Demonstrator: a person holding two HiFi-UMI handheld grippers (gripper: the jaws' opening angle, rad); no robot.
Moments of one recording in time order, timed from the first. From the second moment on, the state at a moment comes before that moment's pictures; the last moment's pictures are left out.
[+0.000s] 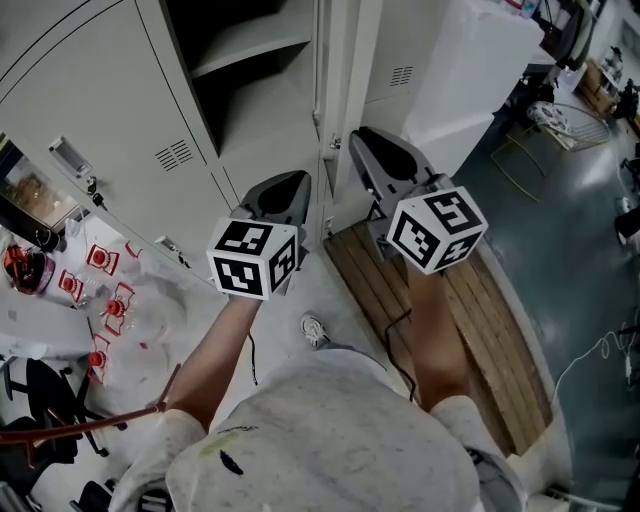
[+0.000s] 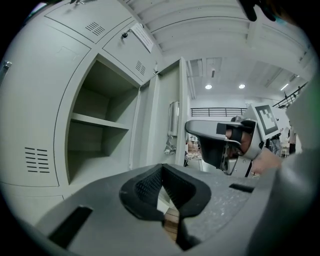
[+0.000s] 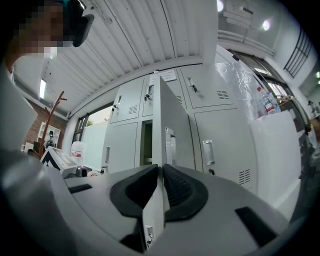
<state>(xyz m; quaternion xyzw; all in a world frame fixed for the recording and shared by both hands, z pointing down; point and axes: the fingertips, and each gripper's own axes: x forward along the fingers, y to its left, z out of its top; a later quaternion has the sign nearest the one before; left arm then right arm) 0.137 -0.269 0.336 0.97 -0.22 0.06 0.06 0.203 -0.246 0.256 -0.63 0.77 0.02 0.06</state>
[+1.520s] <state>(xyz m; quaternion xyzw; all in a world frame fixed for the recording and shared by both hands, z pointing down) 0.196 -0.270 0.331 0.98 -0.16 0.05 0.06 0.326 -0.220 0.247 -0.76 0.65 0.02 0.09</state>
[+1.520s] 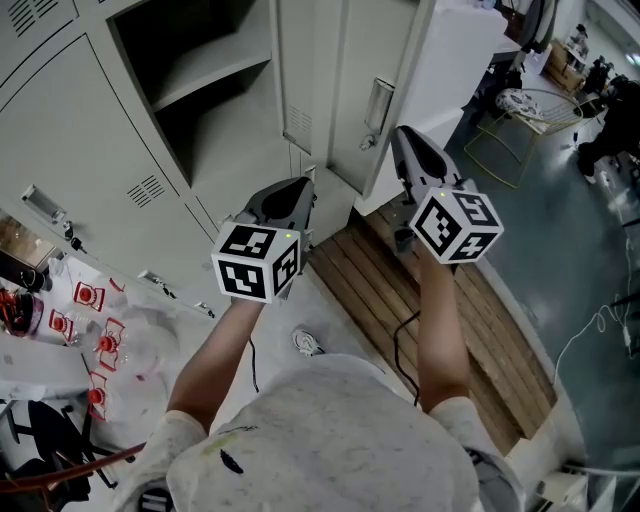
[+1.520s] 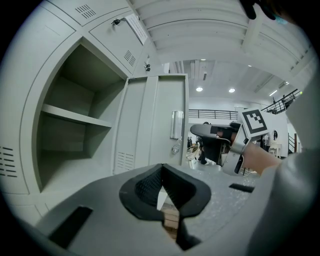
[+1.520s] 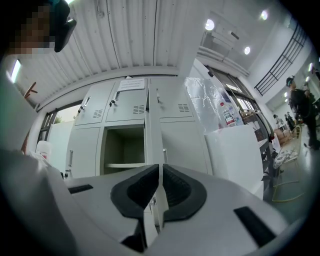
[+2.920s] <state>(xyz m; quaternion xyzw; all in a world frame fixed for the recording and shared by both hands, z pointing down) 0.076 -0.289 0.333 0.95 -0.30 0.04 0.08 0.149 -0.254 0.296 -0.64 0.77 -0.02 0.03</state>
